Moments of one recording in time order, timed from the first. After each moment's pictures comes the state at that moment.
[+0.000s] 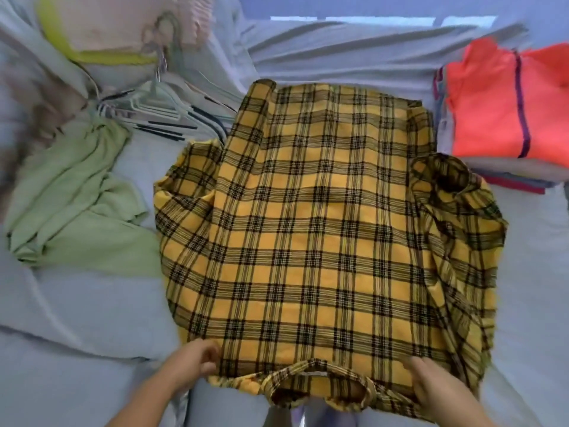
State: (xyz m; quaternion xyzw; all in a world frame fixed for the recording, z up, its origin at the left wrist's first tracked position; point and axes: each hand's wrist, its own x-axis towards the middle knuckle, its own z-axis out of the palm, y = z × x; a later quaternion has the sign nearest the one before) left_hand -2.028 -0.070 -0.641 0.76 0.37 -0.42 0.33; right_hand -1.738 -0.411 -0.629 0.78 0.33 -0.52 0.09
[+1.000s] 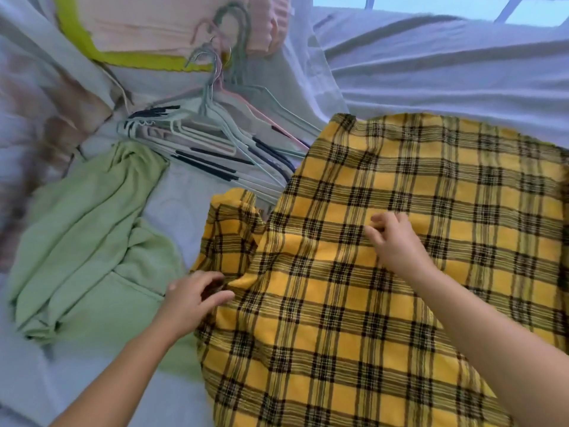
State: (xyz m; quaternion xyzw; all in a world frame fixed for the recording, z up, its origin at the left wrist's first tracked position) left_hand -1.941 0.206 -0.651 0.84 0.42 -0.17 0.30; right_hand -1.633 0.032 -0.650 0.88 0.27 -0.34 -0.20
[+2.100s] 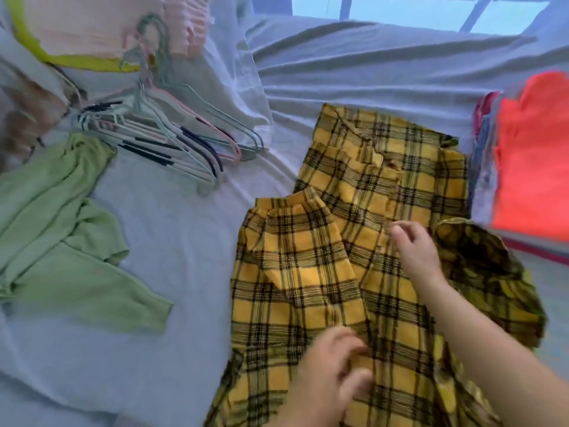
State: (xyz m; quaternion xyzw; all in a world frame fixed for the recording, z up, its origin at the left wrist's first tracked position) left_hand -1.773 -0.133 -0.566 0.76 0.31 -0.20 0.53; right_hand -1.552 -0.154 -0.619 0.87 0.07 -0.29 -0.39
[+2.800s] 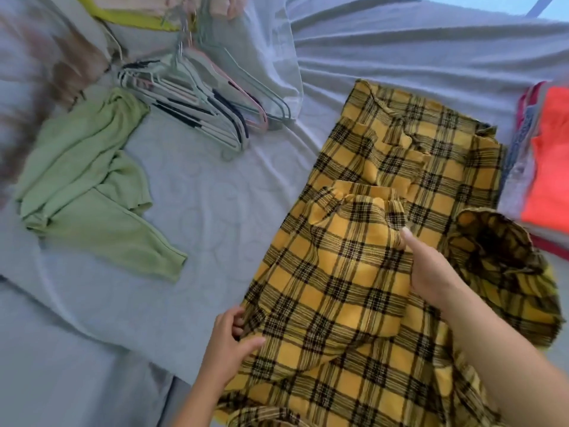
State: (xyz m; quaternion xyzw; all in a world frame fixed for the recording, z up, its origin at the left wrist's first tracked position) left_hand -1.899 -0.112 -0.634 0.60 0.63 -0.09 0.48; right_hand -1.564 -0.195 -0.627 0.66 -0.08 -0.58 -0.47
